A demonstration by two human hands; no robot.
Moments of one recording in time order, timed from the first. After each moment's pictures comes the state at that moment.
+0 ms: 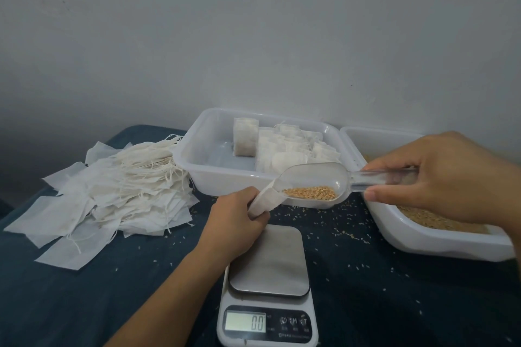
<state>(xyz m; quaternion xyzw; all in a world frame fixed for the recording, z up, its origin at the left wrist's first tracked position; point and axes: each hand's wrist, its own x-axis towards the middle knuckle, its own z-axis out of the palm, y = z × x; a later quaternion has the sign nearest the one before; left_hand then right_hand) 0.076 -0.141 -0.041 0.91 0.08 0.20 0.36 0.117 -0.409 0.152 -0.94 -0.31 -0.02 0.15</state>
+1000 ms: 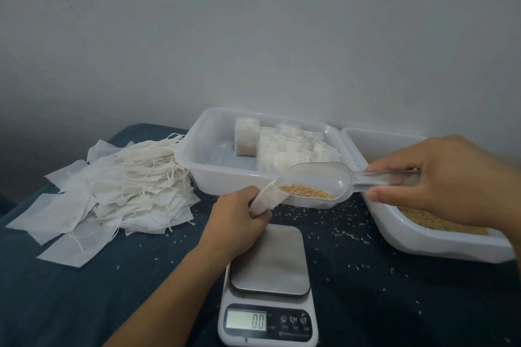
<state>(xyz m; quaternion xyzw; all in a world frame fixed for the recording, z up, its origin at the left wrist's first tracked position) 0.076 -0.141 -0.041 0.90 0.08 0.21 0.37 0.120 -0.413 0.146 -0.95 -0.28 -0.04 0.12</state>
